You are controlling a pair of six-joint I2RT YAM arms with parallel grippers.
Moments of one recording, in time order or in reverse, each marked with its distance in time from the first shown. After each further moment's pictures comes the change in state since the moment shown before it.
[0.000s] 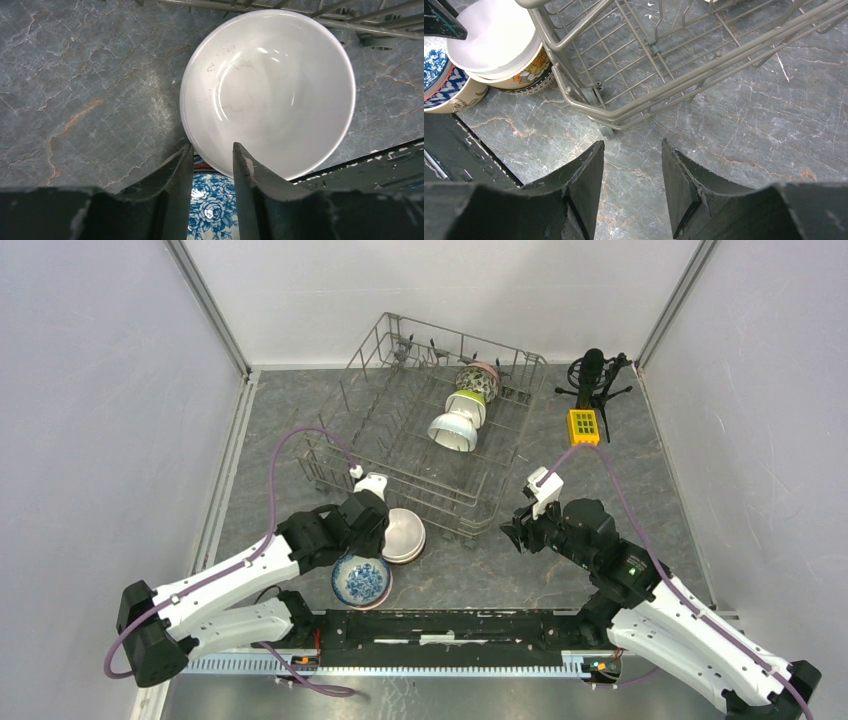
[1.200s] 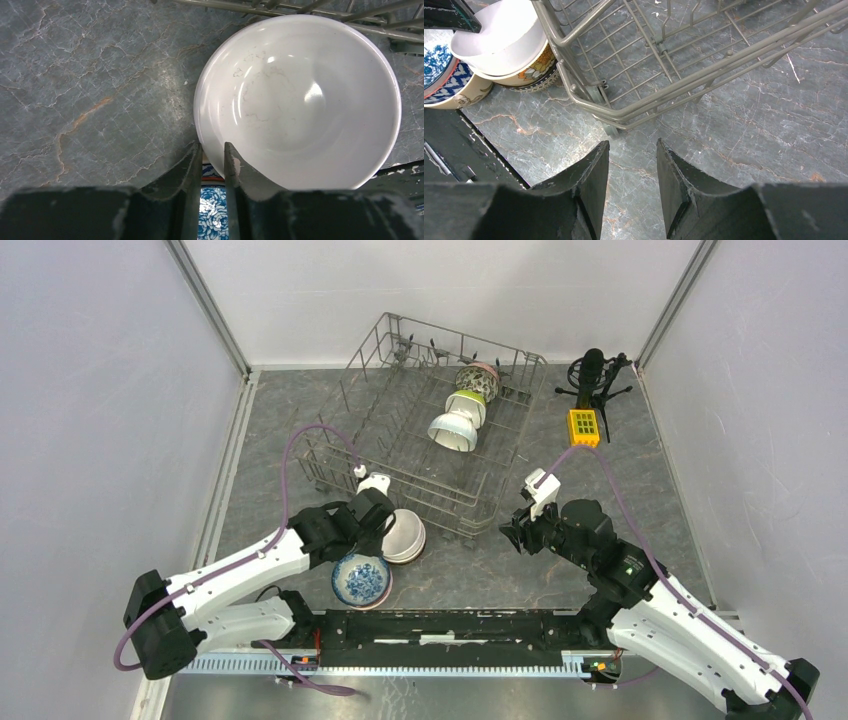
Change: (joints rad) left arm 0.017 0.072 0.000 0.007 -0.024 0.001; right arm 0.000 0.004 -0.019 0.022 -0.026 0.001
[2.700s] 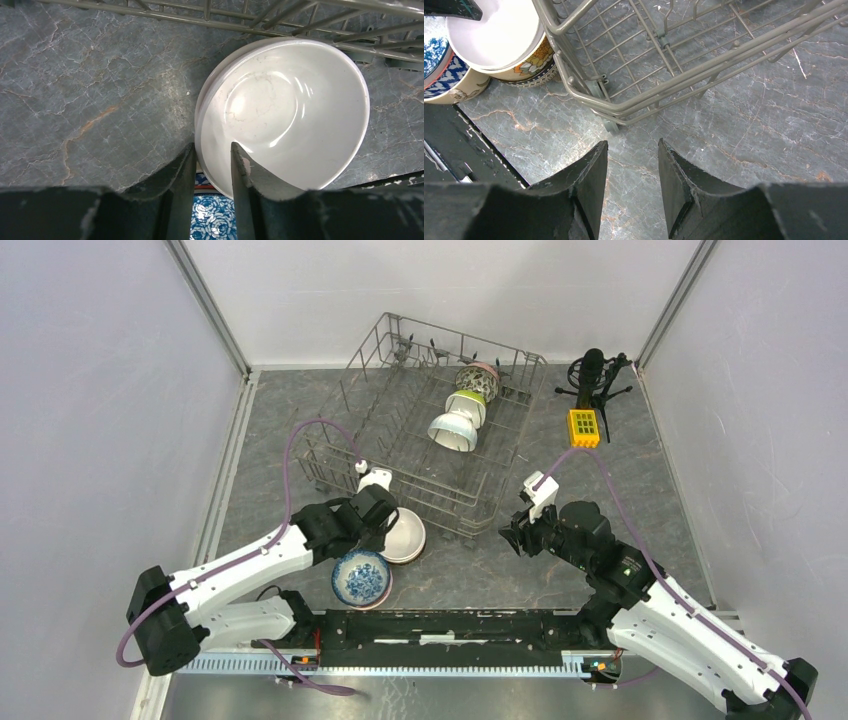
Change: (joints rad) left arm 0.000 0.027 0.031 0.005 -0.039 0.002; right arm 0.000 -0.006 -0.027 0.010 -0.006 0.000
